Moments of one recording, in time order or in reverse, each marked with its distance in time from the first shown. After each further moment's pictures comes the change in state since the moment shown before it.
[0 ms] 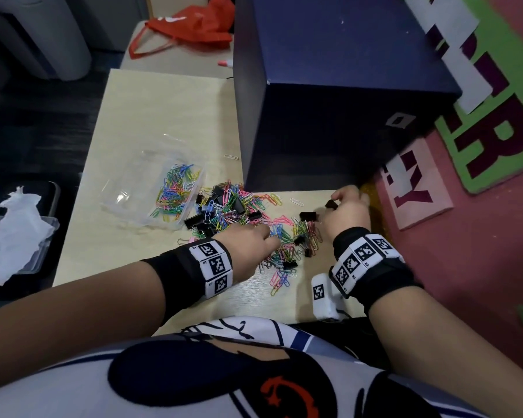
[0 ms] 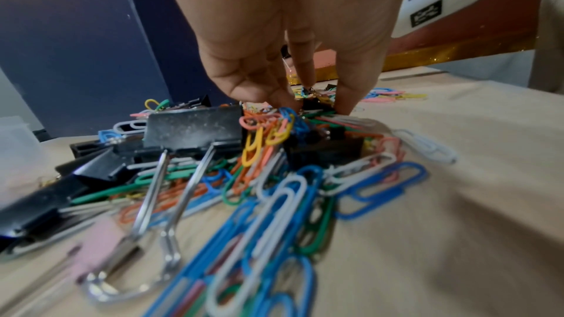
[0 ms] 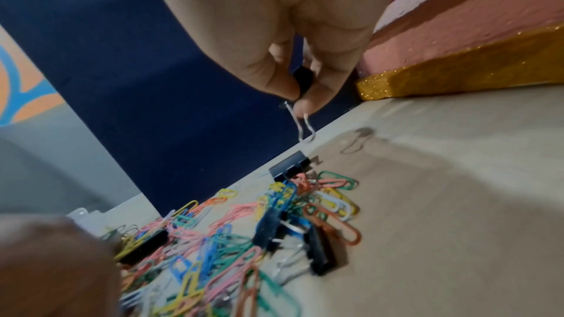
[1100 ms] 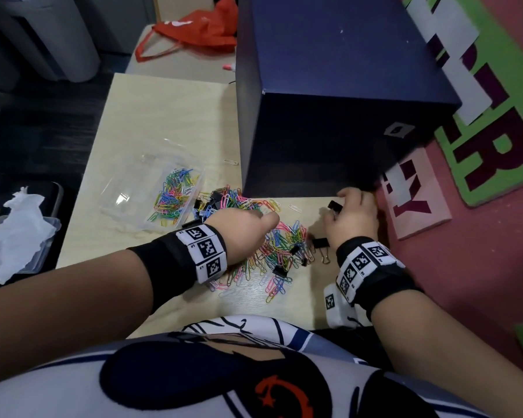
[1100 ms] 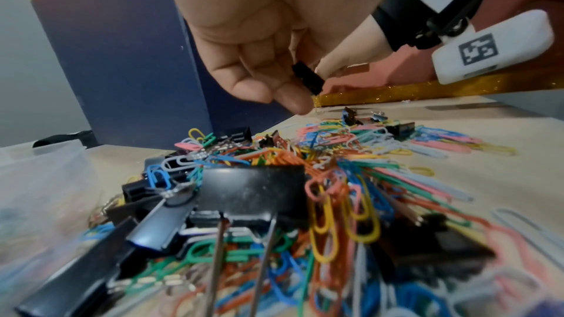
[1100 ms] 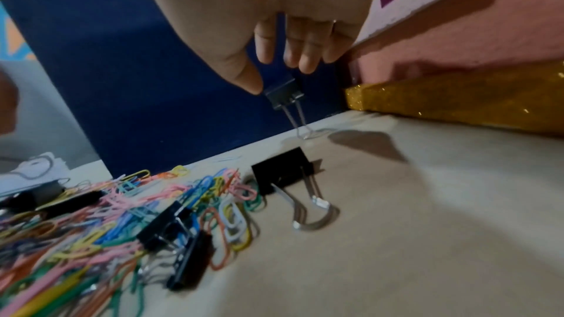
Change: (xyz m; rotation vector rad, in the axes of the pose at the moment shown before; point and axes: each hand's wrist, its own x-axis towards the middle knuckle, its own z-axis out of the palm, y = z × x) left_hand 0.008 -0.009 -0.036 0.013 0.100 -0.124; right_hand 0.006 0.012 -0.009 -0.181 0.138 -0.273
